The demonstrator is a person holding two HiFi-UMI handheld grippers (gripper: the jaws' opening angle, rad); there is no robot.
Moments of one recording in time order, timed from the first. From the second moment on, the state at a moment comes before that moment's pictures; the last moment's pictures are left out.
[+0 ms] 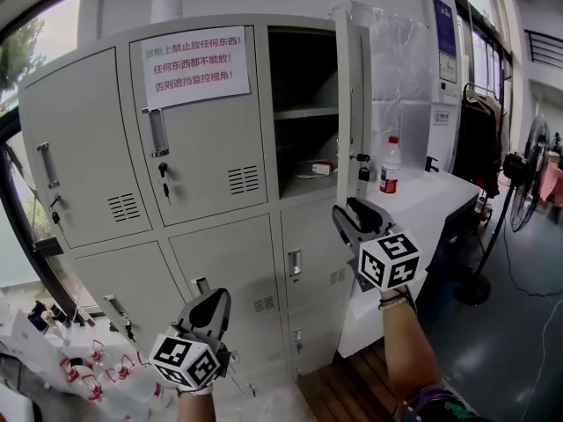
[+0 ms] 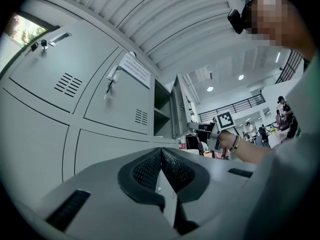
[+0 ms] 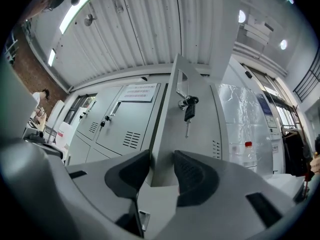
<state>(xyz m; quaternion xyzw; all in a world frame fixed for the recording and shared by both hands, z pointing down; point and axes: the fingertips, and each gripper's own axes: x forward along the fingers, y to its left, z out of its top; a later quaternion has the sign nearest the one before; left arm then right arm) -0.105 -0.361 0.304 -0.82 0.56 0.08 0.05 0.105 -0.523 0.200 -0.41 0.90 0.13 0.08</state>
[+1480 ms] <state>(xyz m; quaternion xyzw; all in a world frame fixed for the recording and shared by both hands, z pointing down) -0.181 -0.380 0.298 -0.77 0.63 0.09 0.06 0.001 -0.597 0.196 -0.34 0.93 0.11 0.08</state>
